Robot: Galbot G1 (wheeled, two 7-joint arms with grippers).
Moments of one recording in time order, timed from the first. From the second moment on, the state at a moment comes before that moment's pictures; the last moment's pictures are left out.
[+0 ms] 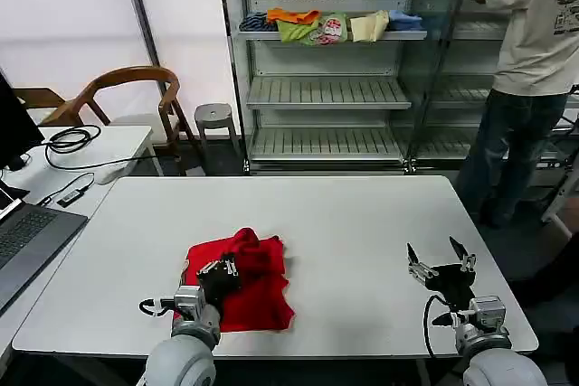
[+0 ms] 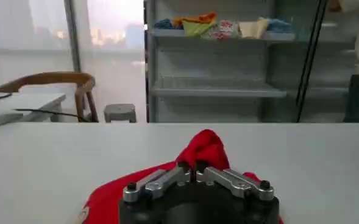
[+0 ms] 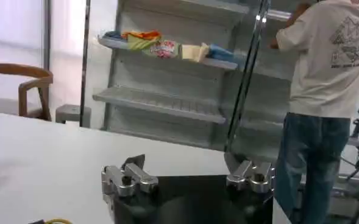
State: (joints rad) left arm 1.24 -1.21 -0.19 -2.07 -0.43 0.47 -0.43; right arm -1.45 1.14 0.60 2.17 0.27 -0.38 0.12
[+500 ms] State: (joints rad) left arm 1.23 -1.26 -0.13 -2.03 -0.42 0.47 -0.46; right arm -1.43 1.14 0.59 2.14 0.27 -0.38 0.12
